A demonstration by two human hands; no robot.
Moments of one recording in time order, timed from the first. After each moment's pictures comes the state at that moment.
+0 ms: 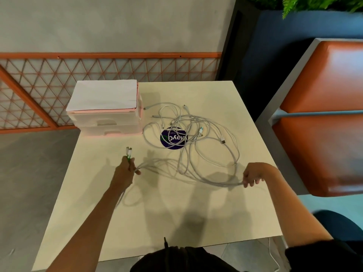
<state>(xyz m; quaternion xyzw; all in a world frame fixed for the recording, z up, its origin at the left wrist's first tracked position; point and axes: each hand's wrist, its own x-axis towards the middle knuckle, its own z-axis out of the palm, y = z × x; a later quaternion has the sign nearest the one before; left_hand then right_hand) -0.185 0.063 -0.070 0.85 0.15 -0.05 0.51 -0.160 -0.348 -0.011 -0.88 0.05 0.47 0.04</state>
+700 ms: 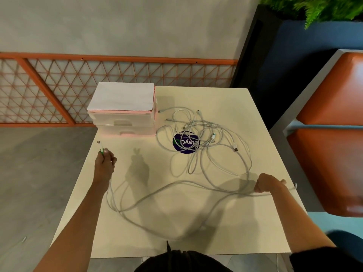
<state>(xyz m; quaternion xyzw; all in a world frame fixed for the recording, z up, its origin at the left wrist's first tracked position) -0.180 0.135 -0.053 0.72 0.26 0.12 0.63 -0.160 -0.352 -0.055 -0.92 0.19 0.34 -0.03</state>
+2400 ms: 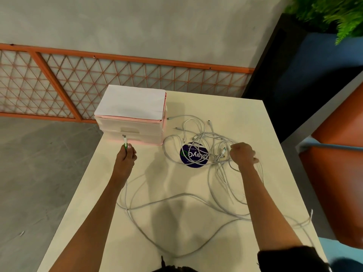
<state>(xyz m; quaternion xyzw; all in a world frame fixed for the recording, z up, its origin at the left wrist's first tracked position) -0.134 0.110 -0.036 0.72 0.19 0.08 0.67 -0.047 -0.221 0.002 -0.95 0.22 0.09 0.22</state>
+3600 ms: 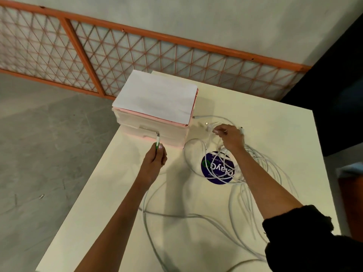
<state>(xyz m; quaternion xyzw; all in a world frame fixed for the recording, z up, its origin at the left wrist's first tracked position) -0.095 0.090 -0.041 0.70 0.19 0.07 0.68 0.096 -0.115 -0.077 -0.91 -0.06 0.10 0.41</state>
